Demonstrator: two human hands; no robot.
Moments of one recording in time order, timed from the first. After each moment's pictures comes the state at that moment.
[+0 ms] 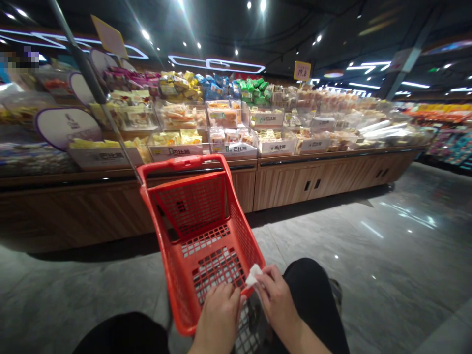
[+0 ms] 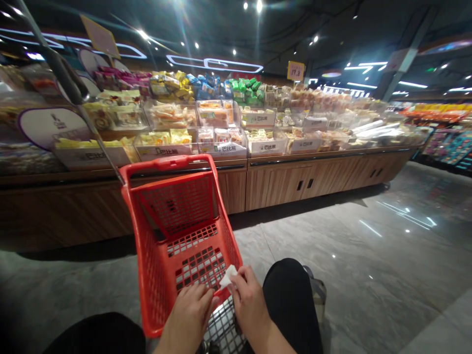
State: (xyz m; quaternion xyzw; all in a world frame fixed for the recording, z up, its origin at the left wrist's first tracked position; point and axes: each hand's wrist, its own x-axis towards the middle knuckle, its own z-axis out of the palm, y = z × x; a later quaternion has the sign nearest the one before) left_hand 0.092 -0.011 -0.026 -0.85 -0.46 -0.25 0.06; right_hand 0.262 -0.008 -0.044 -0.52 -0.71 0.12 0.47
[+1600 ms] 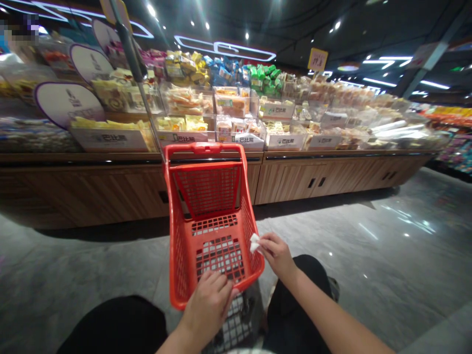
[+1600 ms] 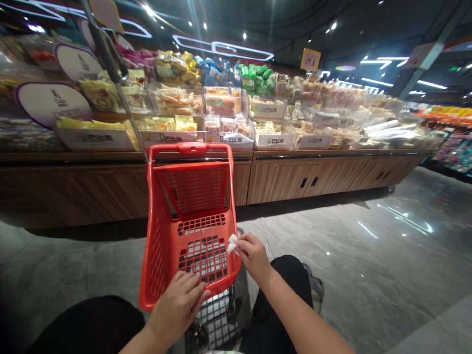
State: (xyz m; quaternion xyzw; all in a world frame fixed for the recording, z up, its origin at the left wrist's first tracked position) left_hand 0.060 0.005 -0.026 -0.88 -0.38 -0.27 0.06; right_hand 0.292 0.061 -0.027 -0.41 -0.76 0.13 0.48
